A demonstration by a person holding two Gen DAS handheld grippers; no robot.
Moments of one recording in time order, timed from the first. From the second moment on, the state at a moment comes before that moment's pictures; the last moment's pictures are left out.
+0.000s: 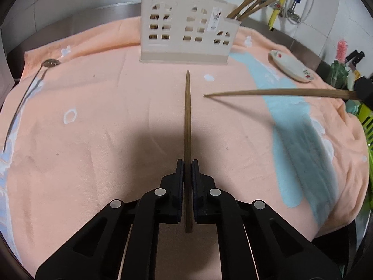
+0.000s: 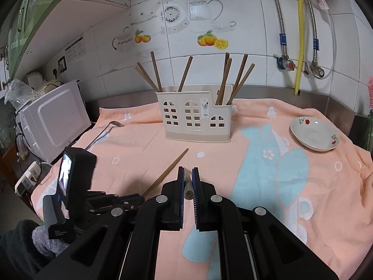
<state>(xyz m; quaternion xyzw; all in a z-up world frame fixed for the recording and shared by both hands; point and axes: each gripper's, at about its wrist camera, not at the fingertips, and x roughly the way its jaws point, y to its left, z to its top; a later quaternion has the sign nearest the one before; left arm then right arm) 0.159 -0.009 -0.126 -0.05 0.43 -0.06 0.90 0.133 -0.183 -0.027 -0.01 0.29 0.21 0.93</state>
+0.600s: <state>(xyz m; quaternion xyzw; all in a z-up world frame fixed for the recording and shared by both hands) 0.167 0.002 -0.005 -0.02 0.32 -0.08 0.94 0.181 -0.182 0.041 -0.02 0.29 0.25 0.93</state>
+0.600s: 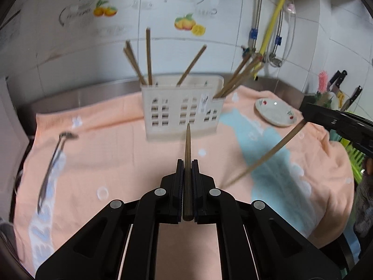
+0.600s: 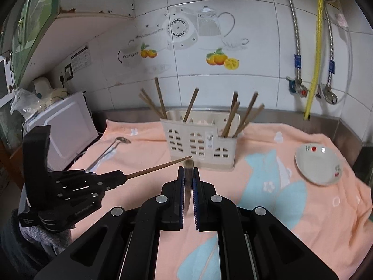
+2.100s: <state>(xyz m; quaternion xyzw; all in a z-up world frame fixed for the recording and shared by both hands) 0.306 0.022 0.105 0.01 0.26 -0.05 0.96 0.347 -0.156 0.102 -0.05 0.25 0.18 0.95</state>
